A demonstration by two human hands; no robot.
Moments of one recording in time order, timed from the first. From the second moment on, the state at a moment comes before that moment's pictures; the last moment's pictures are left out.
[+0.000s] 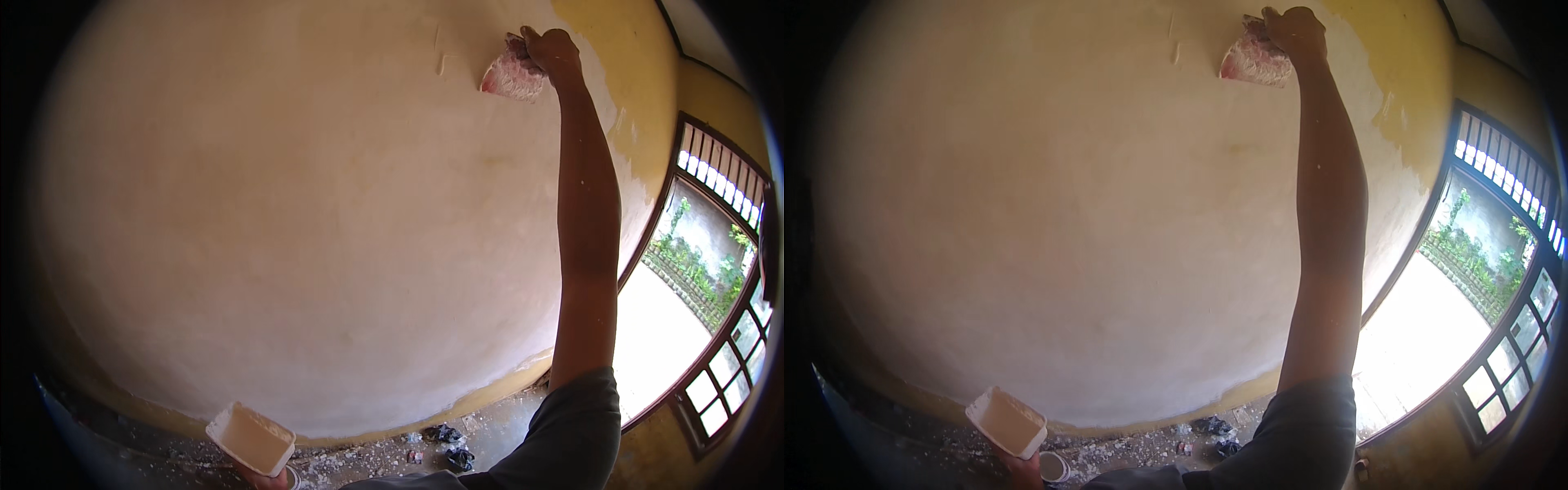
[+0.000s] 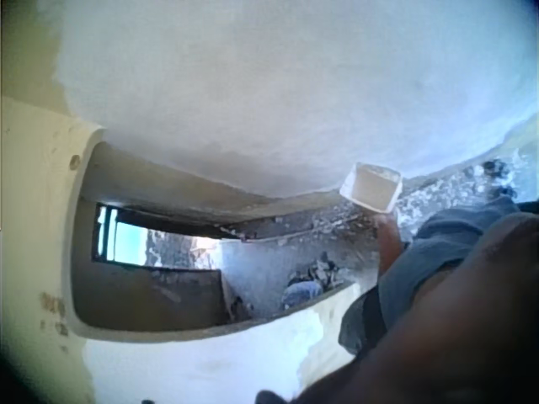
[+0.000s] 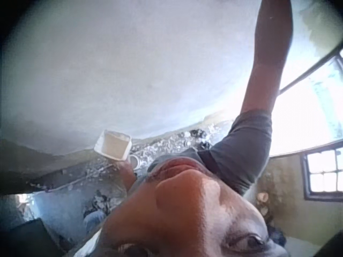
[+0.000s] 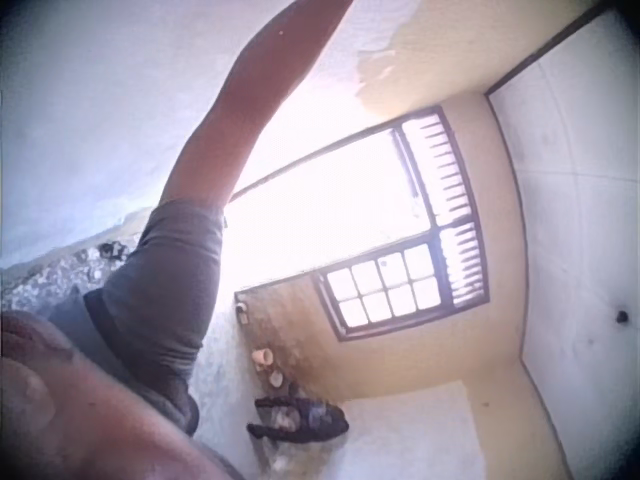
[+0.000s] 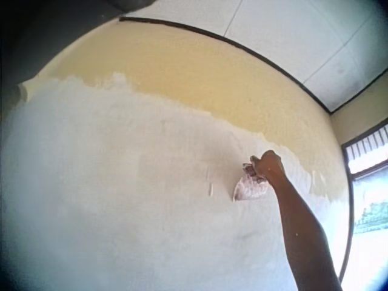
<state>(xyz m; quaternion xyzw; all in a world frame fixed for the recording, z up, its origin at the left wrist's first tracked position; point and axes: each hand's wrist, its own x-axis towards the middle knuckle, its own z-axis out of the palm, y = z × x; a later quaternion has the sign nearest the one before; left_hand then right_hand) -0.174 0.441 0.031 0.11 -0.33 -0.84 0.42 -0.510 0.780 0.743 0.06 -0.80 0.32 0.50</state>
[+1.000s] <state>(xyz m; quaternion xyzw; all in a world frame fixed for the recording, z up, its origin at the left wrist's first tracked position) -0.140 0.422 -0.008 0.10 -0.52 -0.68 0.50 -0.474 0.744 0.646 -0.02 -0.78 0.14 0.61</state>
